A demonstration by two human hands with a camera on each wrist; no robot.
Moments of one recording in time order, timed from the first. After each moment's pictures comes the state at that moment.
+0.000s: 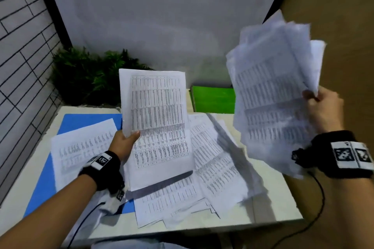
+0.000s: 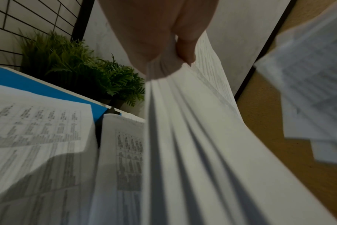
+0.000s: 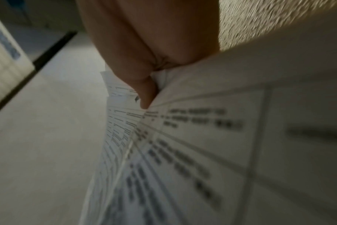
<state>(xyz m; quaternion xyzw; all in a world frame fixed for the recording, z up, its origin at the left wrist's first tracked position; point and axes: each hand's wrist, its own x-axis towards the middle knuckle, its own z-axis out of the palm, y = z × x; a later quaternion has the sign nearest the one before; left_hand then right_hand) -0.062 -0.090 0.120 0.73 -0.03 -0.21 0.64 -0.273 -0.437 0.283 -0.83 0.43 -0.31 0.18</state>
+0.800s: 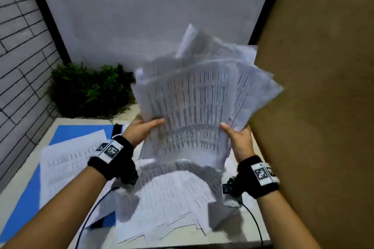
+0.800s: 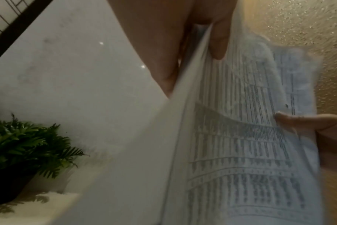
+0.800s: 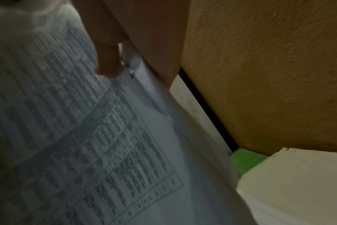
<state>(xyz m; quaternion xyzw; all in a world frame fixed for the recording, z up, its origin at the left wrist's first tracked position) -0.084 -0.178 0.187 0.60 -0.20 -0.22 0.74 -0.225 -0.390 0.168 -0.63 0.24 -0.32 0.67</state>
